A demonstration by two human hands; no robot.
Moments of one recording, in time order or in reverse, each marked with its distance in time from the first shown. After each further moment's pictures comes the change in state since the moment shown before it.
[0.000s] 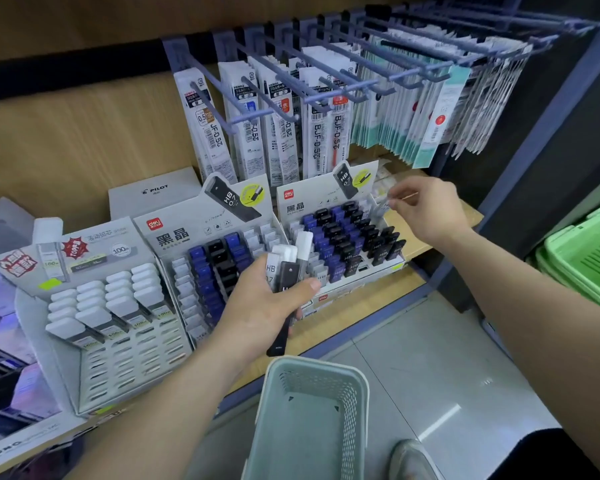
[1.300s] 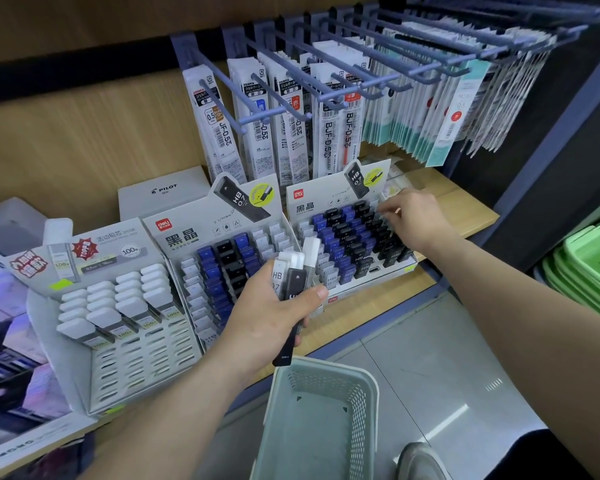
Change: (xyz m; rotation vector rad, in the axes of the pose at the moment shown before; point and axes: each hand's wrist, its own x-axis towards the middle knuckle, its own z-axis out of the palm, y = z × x) left_hand -0.003 -0.006 -0.004 -0.045 -0.024 0.005; right_hand 0.015 0.013 0.040 -0.246 -0.194 -0.089
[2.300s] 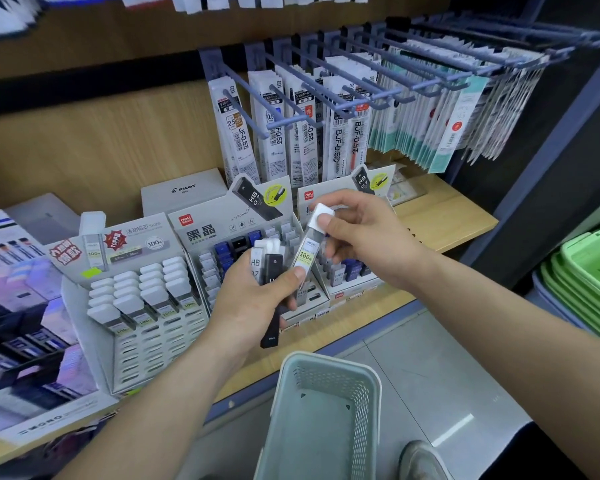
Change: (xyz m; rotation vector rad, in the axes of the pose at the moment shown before) left_hand -0.015 0.010 -0.022 -0.032 0.164 0.020; right_hand -0.075 -0.137 -0.041 1.167 -0.262 0.008
